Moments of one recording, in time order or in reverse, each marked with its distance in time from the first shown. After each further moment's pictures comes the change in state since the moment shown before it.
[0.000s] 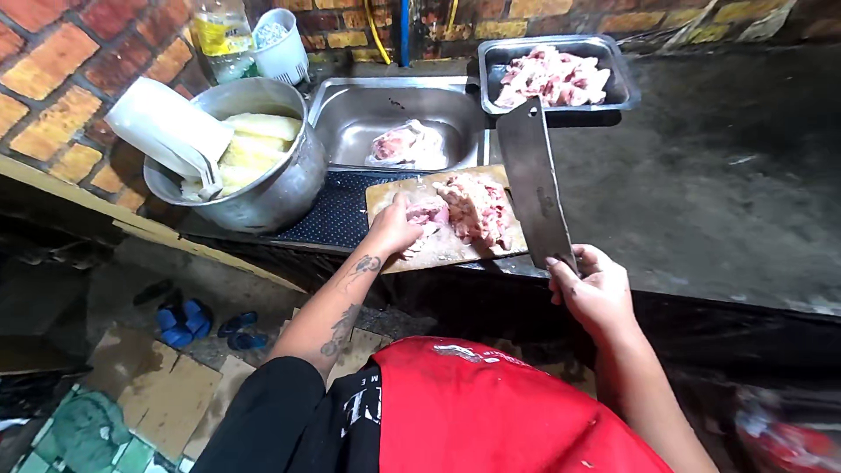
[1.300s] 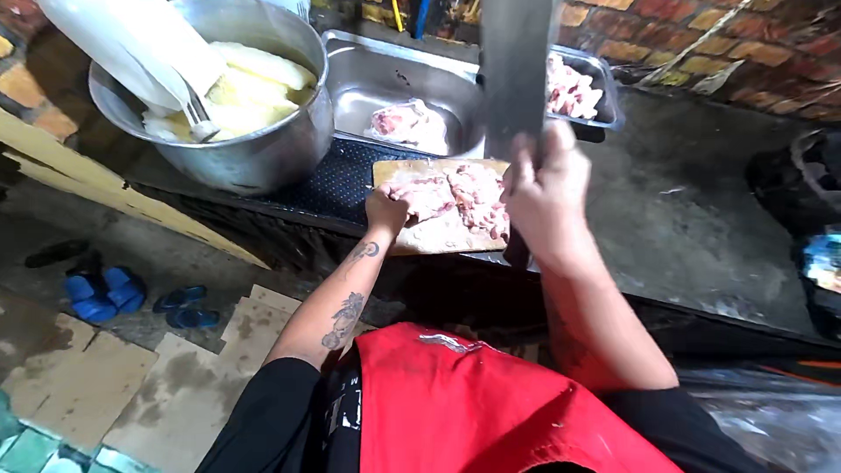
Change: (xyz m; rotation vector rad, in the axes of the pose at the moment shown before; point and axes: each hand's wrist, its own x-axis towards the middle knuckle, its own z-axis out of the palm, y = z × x) left_hand -0.001 -0.046 0.024 -0.837 0.331 -0.111; right_hand 0.053 -0.131 0.101 -0.414 0.073 -0.527
